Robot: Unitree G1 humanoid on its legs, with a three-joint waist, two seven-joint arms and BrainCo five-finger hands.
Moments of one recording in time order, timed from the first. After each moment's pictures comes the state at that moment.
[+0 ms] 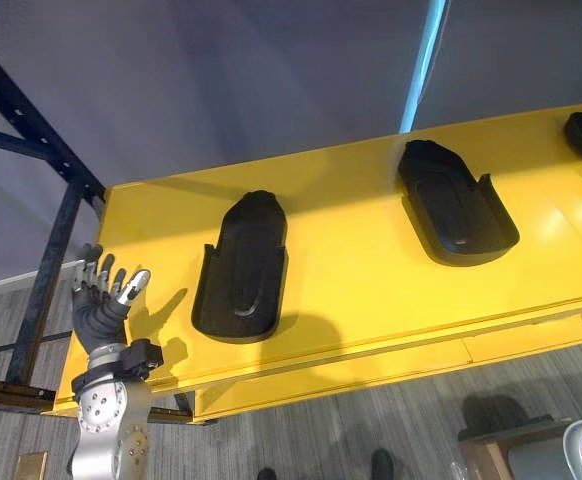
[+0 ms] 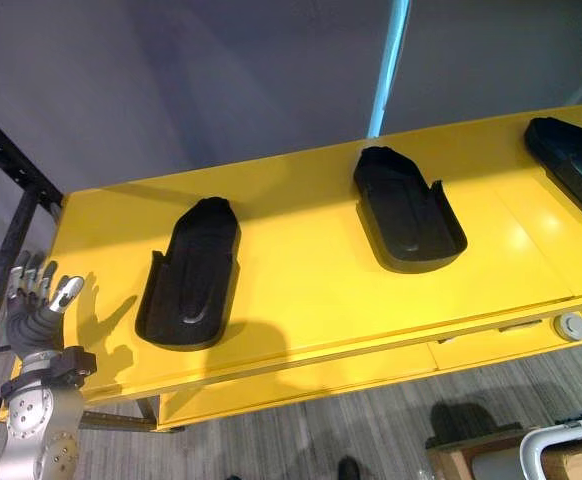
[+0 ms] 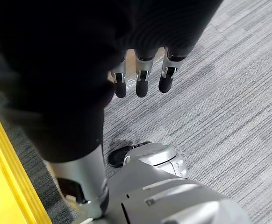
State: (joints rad) left arm 0.07 0.18 0.19 -0.46 -0.28 -0.18 0.35; right arm 0.10 -0.11 -0.41 1.09 0.11 -0.02 -0.02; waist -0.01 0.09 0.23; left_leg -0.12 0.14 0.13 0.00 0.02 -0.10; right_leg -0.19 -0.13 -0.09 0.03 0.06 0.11
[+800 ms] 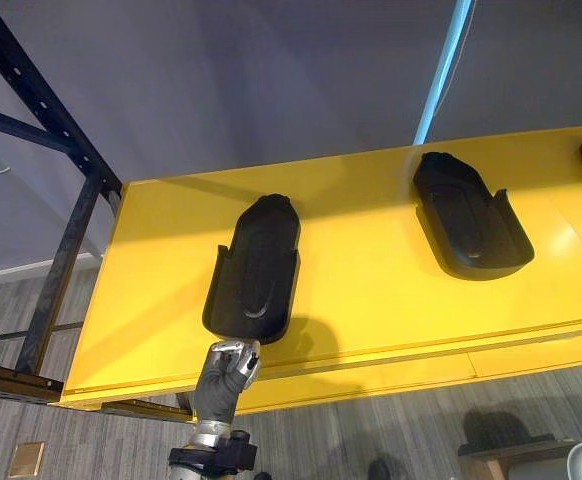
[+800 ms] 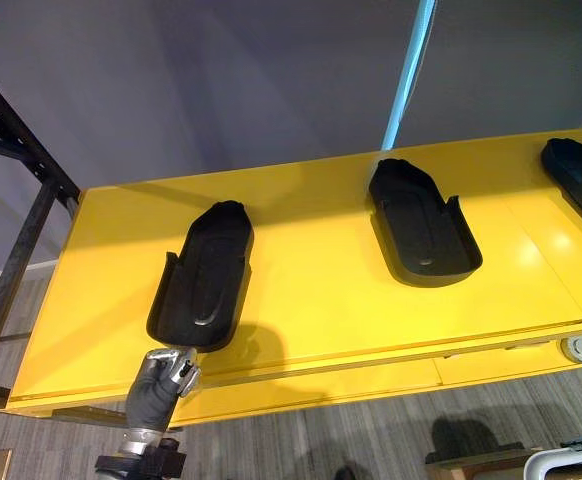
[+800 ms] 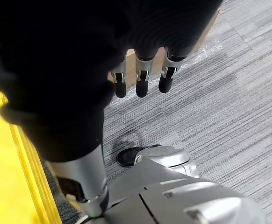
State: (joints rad) left arm 0.36 0.14 -0.26 -0.41 -0.41 -0.25 0.01; right arm 0.11 -0.12 -0.31 1.09 0.11 -0.05 -0.05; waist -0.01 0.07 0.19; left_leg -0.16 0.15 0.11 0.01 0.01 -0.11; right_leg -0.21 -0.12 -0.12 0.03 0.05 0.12
